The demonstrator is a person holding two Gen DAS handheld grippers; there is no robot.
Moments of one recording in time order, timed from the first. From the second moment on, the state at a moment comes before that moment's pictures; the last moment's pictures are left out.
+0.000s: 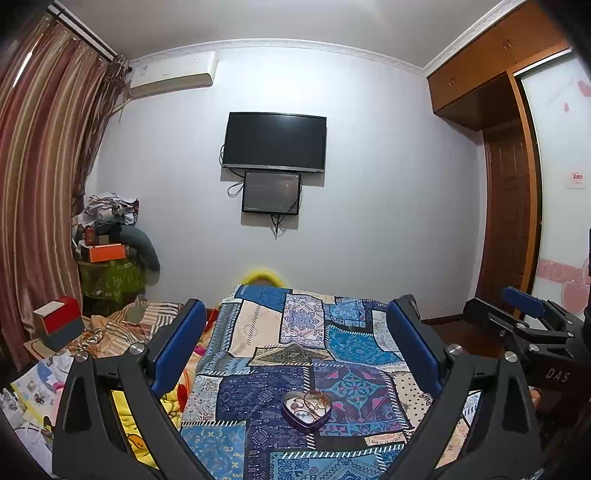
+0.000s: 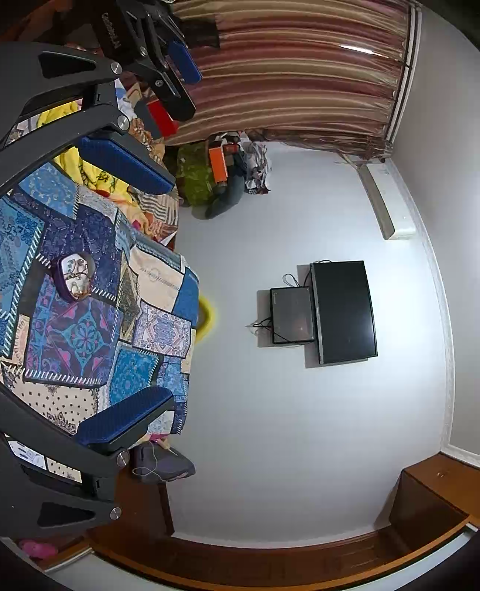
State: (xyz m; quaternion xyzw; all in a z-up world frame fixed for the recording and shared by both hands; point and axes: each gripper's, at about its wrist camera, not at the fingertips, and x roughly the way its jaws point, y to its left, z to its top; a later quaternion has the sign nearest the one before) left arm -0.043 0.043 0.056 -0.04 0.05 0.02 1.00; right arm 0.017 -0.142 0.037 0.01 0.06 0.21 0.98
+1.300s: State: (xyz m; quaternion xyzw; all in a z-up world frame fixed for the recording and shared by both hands) left arm -0.037 0.043 0.049 -0.03 0.06 0.02 1.00; right arm 0.014 -0.143 0.035 0.00 0.08 0.21 0.97
